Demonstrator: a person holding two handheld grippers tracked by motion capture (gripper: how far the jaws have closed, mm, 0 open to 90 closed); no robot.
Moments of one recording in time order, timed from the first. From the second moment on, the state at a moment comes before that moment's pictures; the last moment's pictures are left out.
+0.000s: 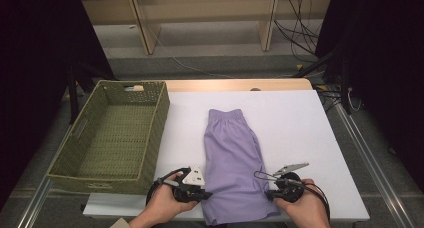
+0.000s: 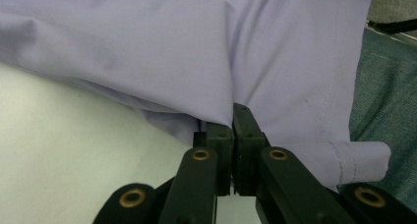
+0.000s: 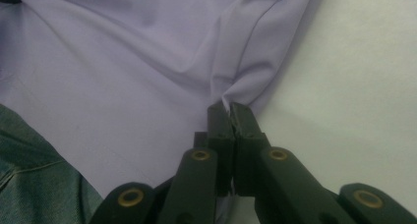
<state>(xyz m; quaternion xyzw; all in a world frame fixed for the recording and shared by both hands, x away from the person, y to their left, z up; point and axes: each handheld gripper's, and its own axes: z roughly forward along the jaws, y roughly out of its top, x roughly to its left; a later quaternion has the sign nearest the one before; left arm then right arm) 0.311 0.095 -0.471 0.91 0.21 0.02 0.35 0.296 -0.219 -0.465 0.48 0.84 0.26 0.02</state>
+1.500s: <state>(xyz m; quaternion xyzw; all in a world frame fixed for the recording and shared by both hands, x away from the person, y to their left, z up) 0.312 0.091 -0.481 0.89 0.32 0.02 0.34 0.320 -0.217 -0.473 0.49 0.82 0.29 0.04</state>
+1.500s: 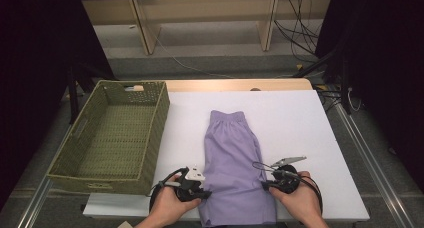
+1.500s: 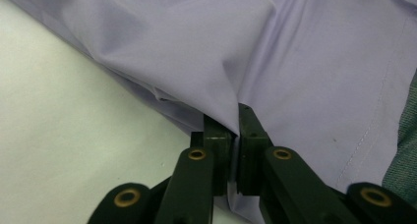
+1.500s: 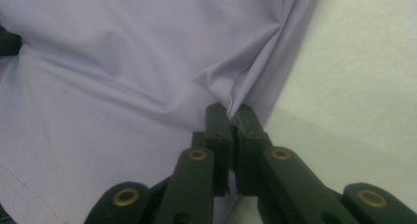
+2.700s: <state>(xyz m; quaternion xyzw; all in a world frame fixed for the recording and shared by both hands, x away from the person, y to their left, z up) 0.301 0.102 -0.471 0.90 0.29 -0.02 0.33 0.300 -0.211 -0.469 0.48 0.84 0.27 0.00</state>
